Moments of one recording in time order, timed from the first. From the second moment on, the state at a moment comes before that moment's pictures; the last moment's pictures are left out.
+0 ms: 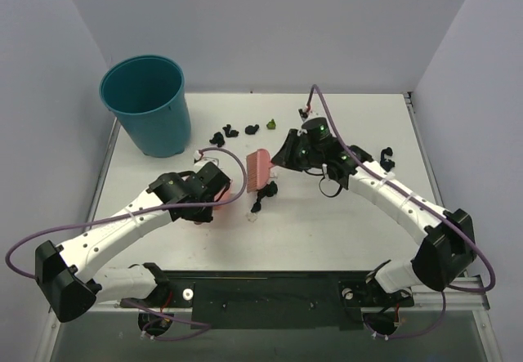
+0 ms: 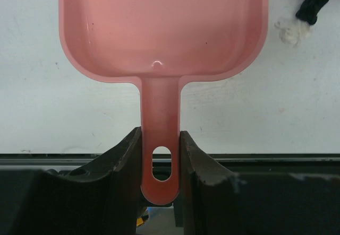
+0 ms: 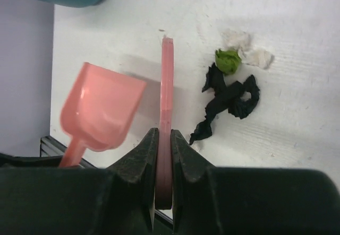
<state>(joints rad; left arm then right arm) -0.81 1.18 1.08 -1.13 -0.42 -0.65 0.63 1.43 1.09 -0.30 -0.09 0.76</state>
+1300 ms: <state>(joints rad) -1.16 1.21 0.89 -1.01 -0.17 -0.76 0.50 2.11 2.09 -1.00 -0.12 -0.14</state>
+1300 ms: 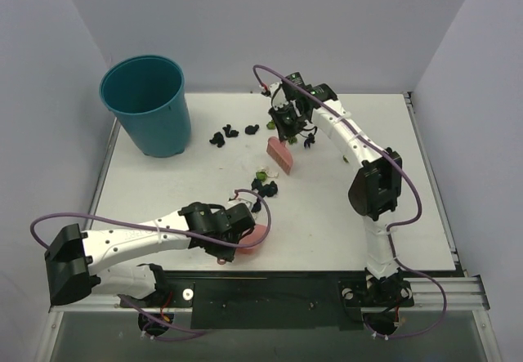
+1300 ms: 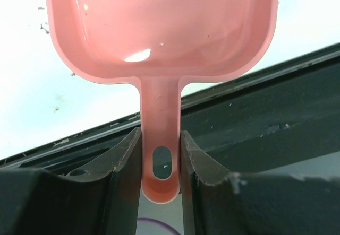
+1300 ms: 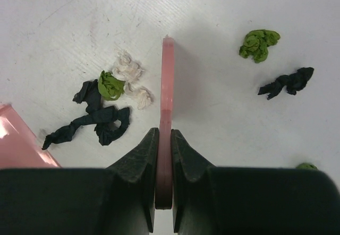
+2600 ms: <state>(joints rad) -1.07 1.49 0.88 -0.62 -0.36 -0.75 0.66 1.97 1.84 -1.05 -0.29 -0.17</state>
